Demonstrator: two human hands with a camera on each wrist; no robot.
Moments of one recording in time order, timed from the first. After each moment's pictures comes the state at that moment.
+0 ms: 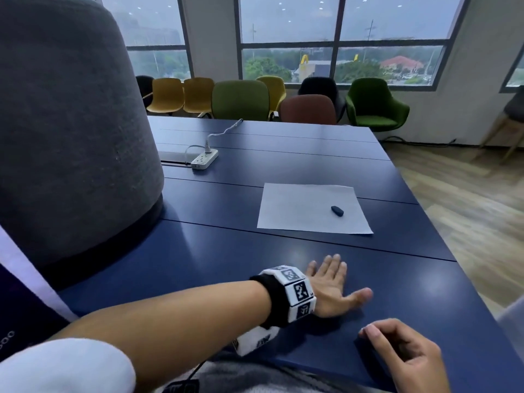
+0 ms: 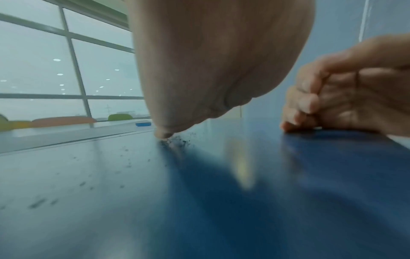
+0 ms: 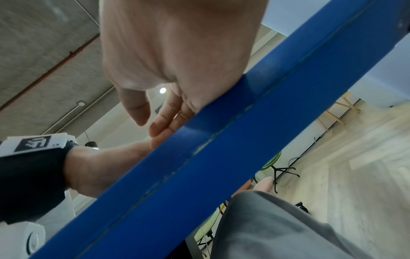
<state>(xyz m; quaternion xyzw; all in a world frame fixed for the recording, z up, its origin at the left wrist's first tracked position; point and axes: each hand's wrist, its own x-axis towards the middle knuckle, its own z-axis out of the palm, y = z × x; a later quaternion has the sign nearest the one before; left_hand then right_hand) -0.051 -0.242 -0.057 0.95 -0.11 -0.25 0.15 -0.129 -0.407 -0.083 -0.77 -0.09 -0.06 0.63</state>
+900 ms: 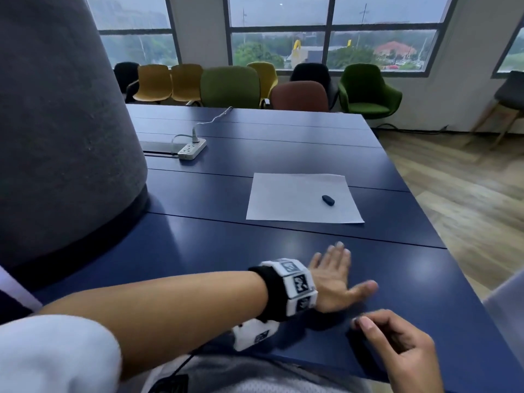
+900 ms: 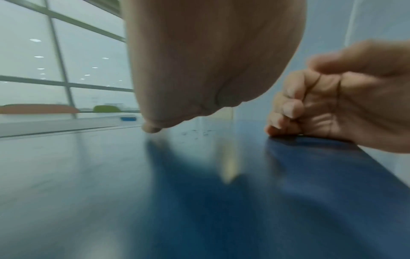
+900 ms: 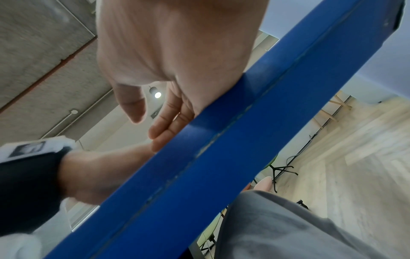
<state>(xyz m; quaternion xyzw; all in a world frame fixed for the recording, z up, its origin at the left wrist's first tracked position) -0.049 -0.259 -0.057 0.94 -0.14 -0.24 0.18 -0.129 -0.411 -0.091 -0.75 -0.09 -0.05 0.66</state>
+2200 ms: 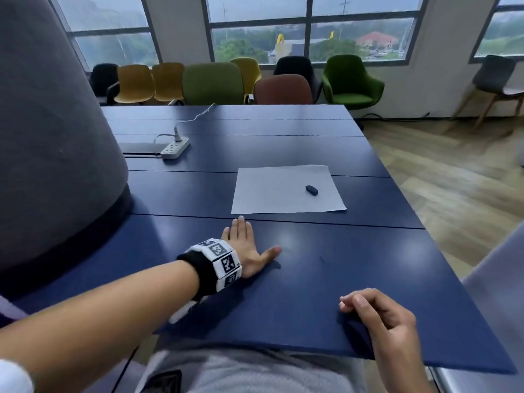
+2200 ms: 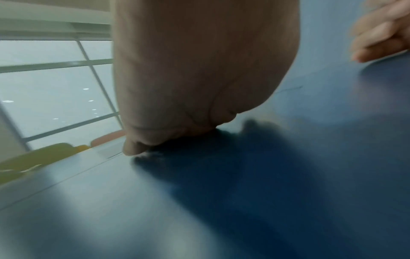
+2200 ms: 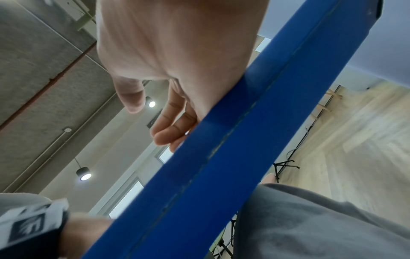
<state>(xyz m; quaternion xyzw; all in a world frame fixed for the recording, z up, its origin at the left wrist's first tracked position) -0.040 -0.159 -0.071 0.98 0.08 -0.18 0.05 -0.130 -0.411 -0.092 -0.68 -0.09 -0.08 0.72</state>
